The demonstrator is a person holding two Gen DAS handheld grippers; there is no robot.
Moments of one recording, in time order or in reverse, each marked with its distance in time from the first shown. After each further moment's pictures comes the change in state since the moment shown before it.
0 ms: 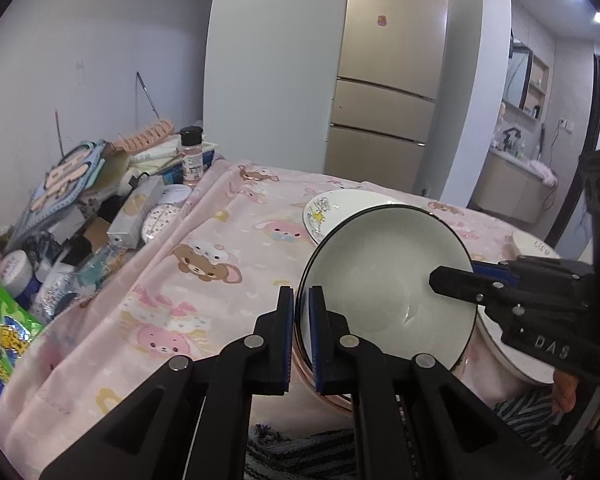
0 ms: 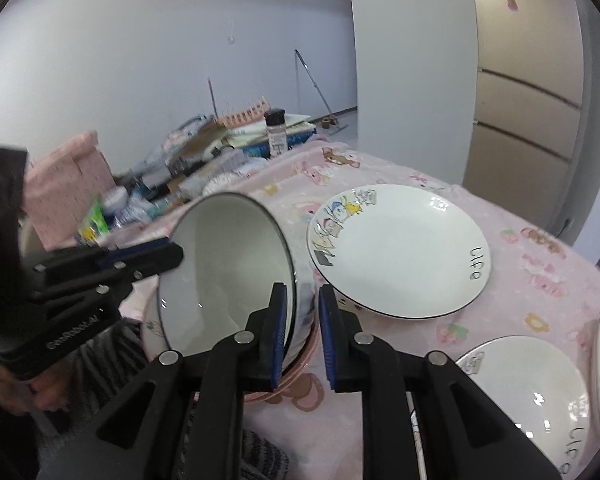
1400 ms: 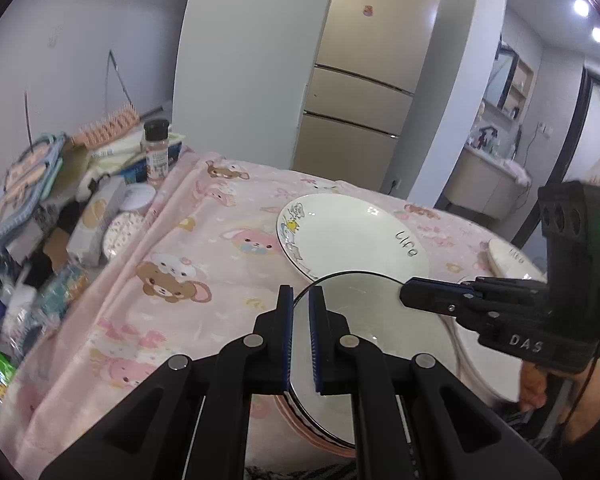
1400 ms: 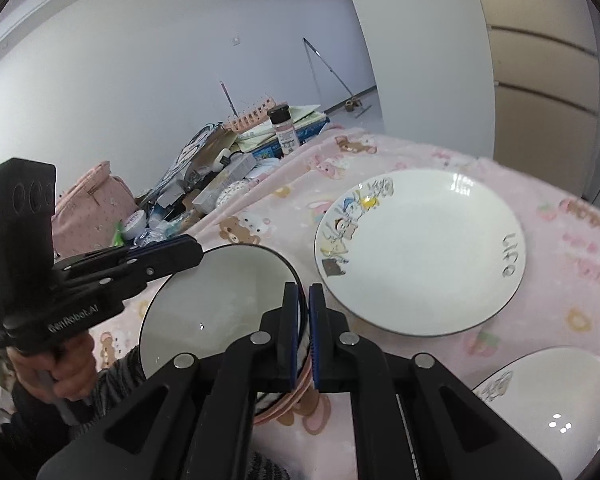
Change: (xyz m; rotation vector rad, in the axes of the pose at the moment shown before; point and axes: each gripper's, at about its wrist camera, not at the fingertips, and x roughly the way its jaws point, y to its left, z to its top) left arm 0.022 0.000 0.033 0.009 0.059 -0.105; right arm 0.024 -0.035 0.015 0.121 0.054 0.157
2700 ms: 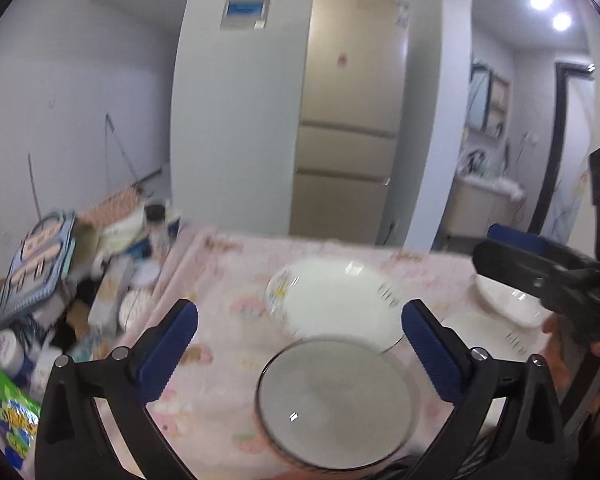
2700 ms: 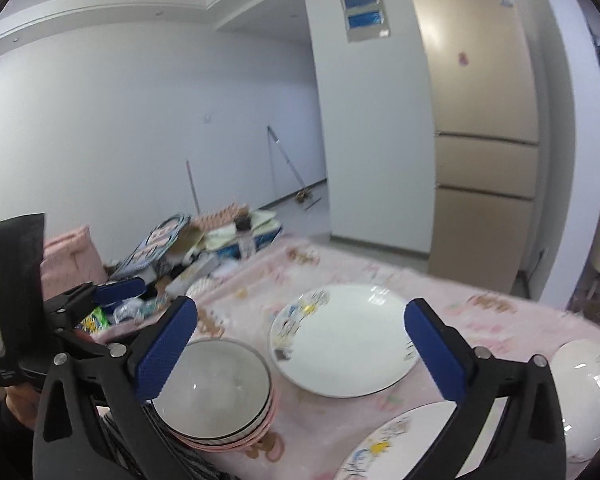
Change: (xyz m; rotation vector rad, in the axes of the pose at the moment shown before) left arm -0.051 -0.030 0.026 0.082 -0.222 -0.006; right arm -0.110 0.034 0.025 -0.094 -0.355 -0.256
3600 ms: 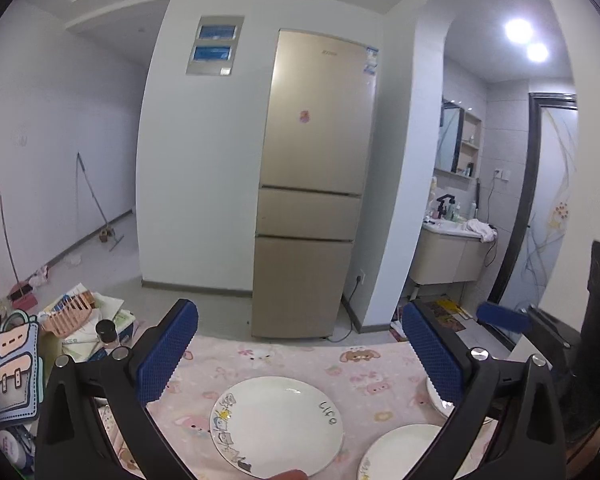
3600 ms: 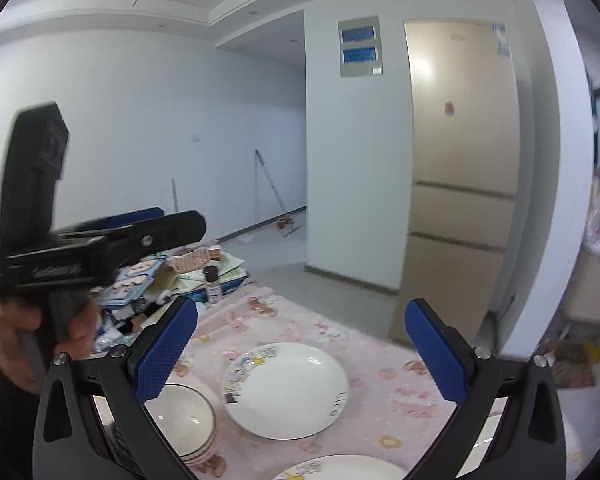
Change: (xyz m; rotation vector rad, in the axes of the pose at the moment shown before) left arm 0.030 -0.051 0.156 0.018 -0.099 -0.102; right arm -0.039 -0.048 0.077 -0.049 -0.063 -0.033
